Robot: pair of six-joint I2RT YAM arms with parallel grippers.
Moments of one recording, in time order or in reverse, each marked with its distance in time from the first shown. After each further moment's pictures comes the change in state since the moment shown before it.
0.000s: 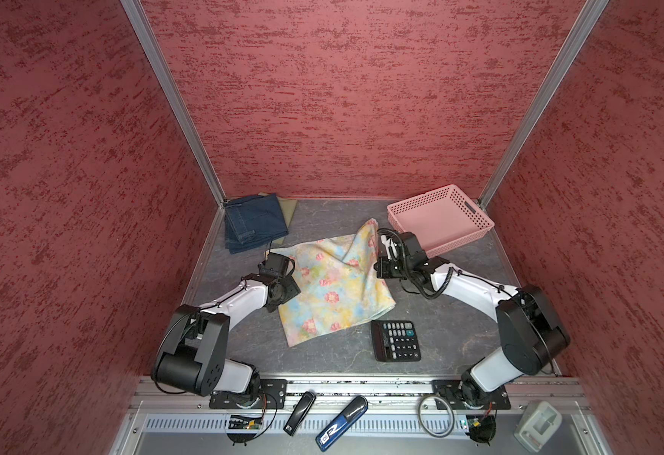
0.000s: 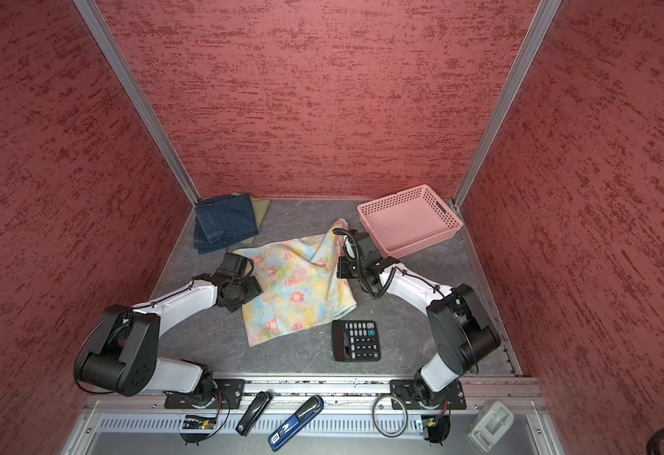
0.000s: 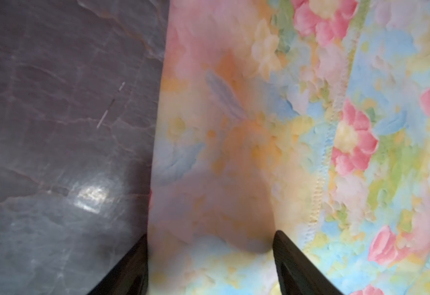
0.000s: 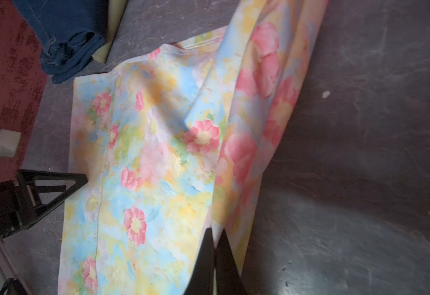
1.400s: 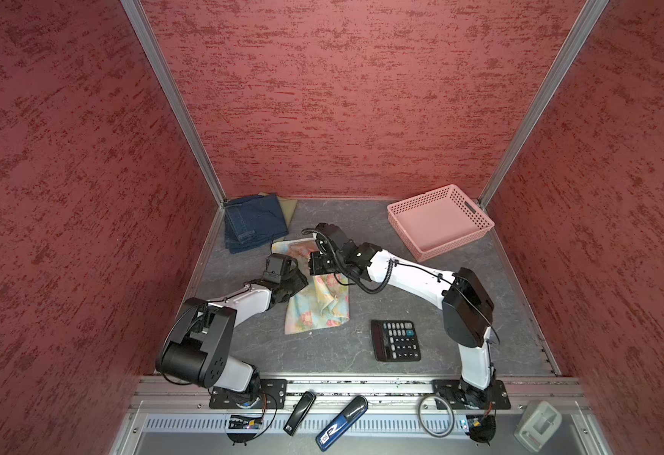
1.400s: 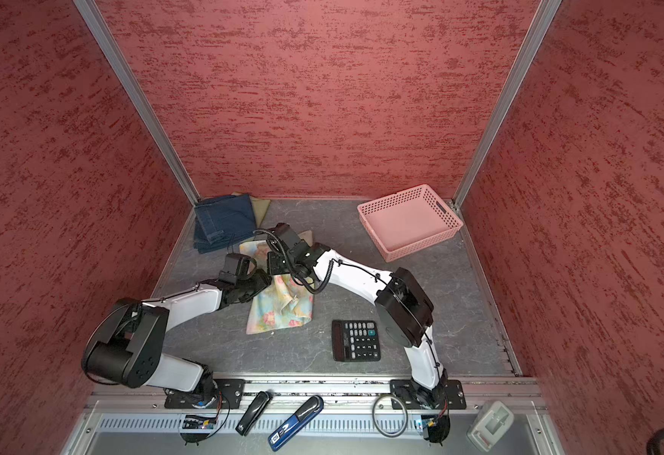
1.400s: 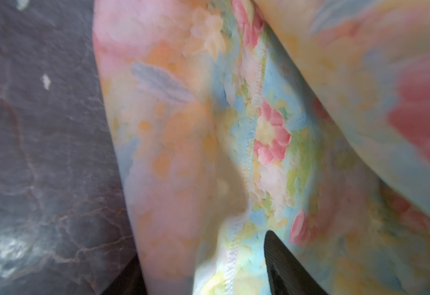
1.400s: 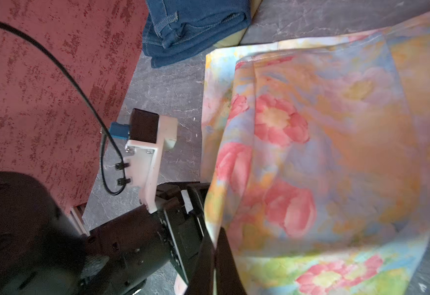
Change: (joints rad) left arm -0.024 0.037 -0.069 0.336 0.118 -0.029; right arm 0.352 0.410 0.642 -0.185 0.081 0.205
